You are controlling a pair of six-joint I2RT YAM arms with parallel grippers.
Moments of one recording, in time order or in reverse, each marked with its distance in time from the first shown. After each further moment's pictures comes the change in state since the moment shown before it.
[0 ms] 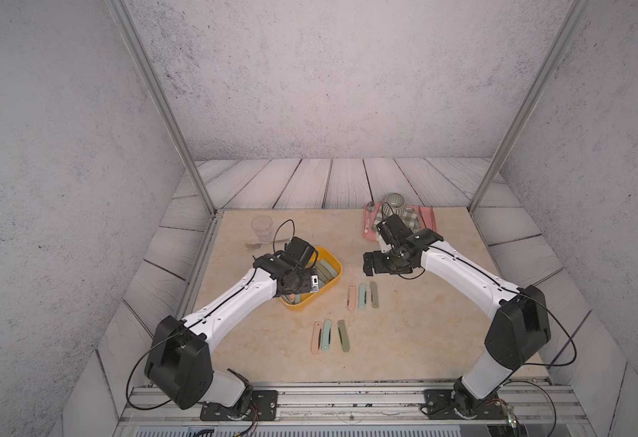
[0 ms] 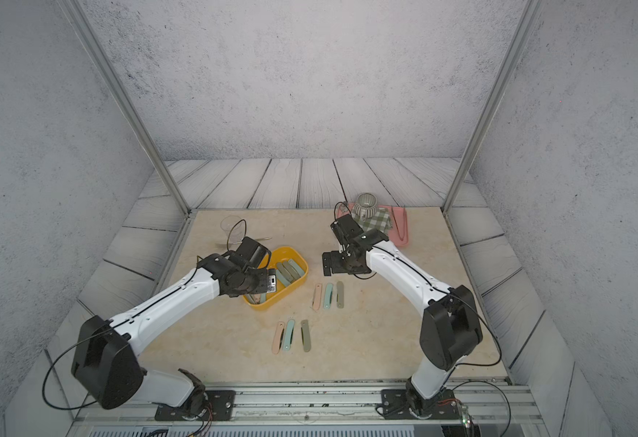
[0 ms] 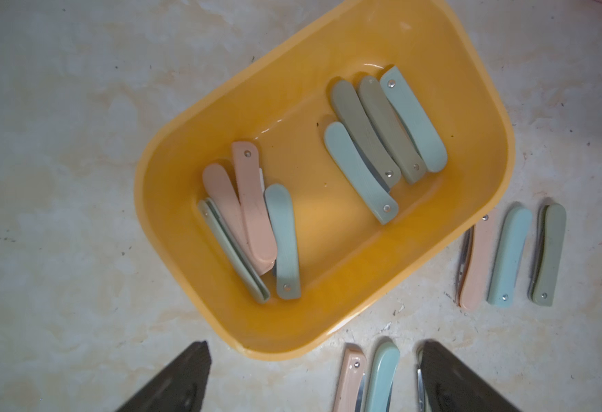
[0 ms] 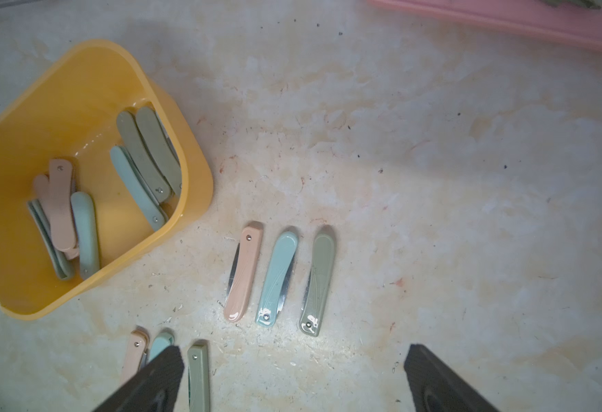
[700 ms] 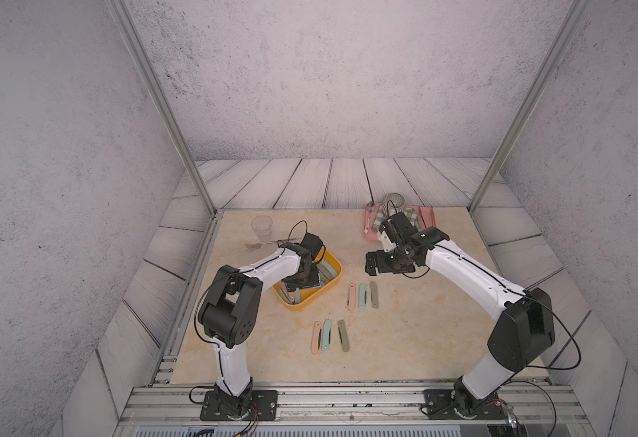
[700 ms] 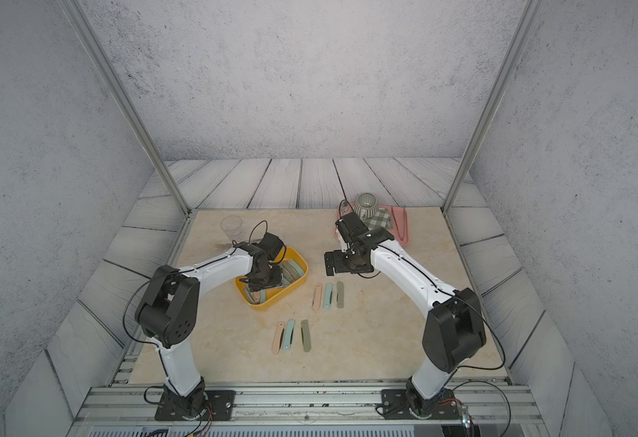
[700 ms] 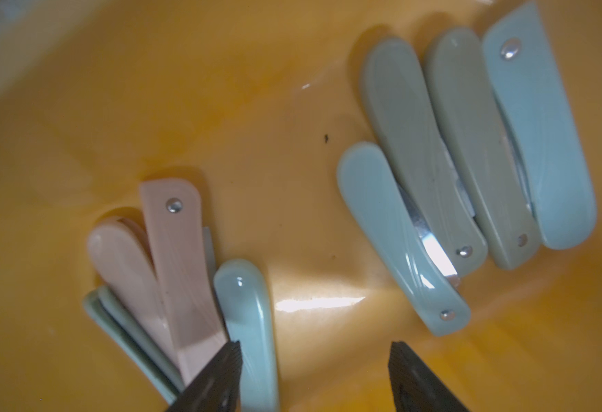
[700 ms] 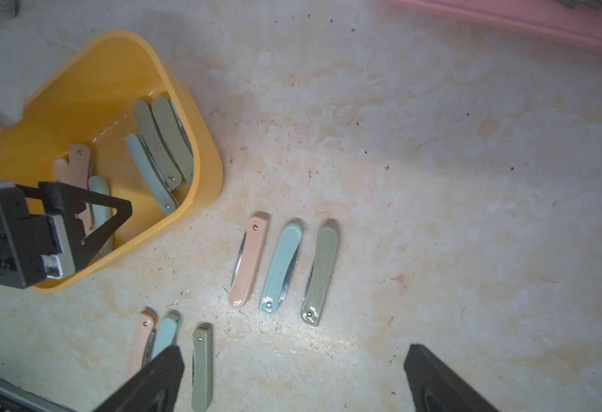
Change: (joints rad) left arm 0.068 0.393 0.147 0.053 0.061 0.003; right arm -0.037 -0.014 0.000 -0.019 -0.068 -0.056
